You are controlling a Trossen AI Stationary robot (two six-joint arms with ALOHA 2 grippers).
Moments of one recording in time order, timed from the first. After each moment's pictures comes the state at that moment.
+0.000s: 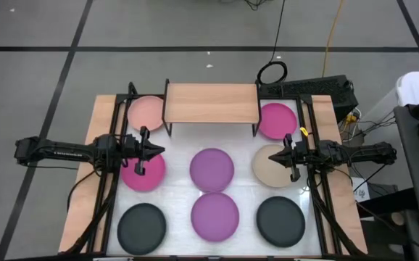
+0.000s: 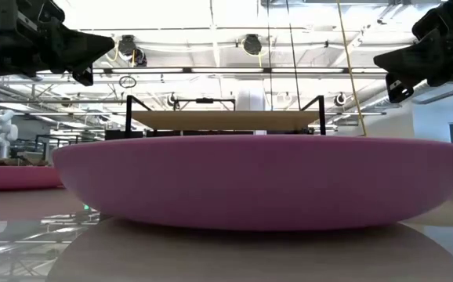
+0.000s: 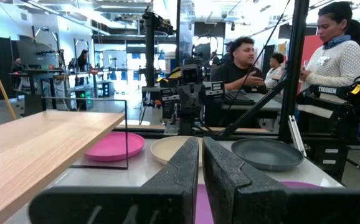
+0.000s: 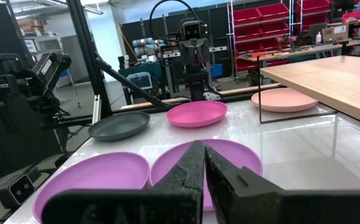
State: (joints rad) left arm 0.05 0.48 0.01 0.63 0.08 -0.02; right arm 0.11 0.01 0.02 0.02 0.08 0.17
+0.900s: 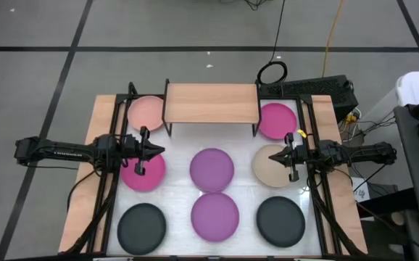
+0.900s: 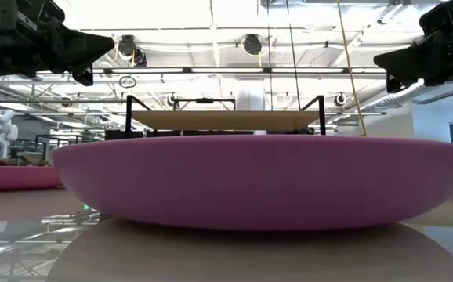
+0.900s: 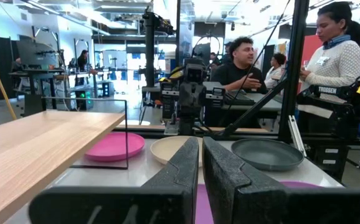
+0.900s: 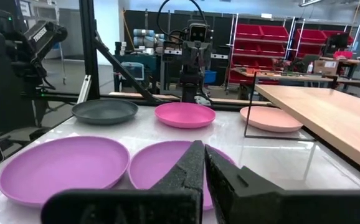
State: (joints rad) left arm 0.05 0.48 0.01 0.63 0.08 -0.02; right arm 0.11 0.01 0.02 0.04 0.08 -0.05
